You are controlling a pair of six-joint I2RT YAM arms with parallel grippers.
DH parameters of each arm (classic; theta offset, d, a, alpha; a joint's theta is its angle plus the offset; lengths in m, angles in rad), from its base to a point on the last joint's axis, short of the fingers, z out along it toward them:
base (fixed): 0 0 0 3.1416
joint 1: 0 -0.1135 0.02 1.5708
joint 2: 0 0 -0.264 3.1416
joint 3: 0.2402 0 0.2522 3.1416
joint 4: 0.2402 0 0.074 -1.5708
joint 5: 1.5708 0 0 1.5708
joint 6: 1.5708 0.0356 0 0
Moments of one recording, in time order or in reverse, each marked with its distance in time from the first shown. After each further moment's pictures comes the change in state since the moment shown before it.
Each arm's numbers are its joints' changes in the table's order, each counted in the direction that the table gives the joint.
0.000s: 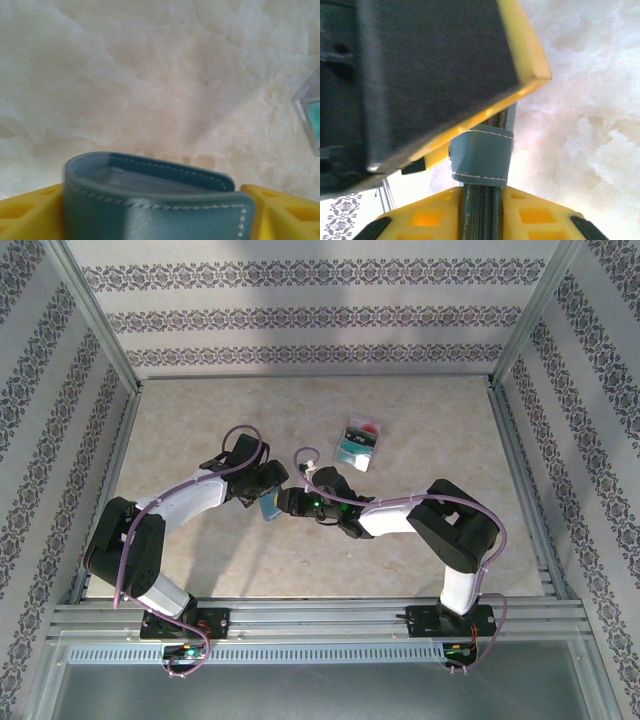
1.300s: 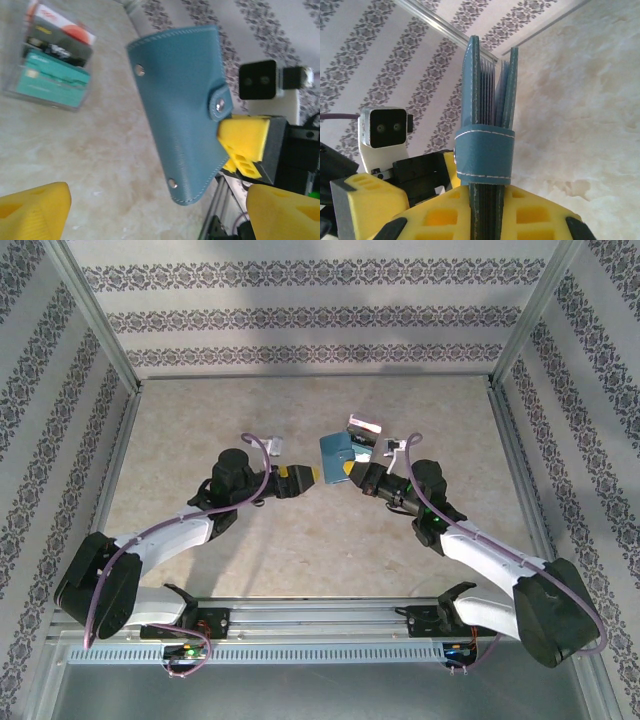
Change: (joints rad) left arm 0.084 -0.233 -0.311 -0.860 0.507 0.245; right arm 0.378 -0.689 -0.339 0.029 -0.171 -0.014
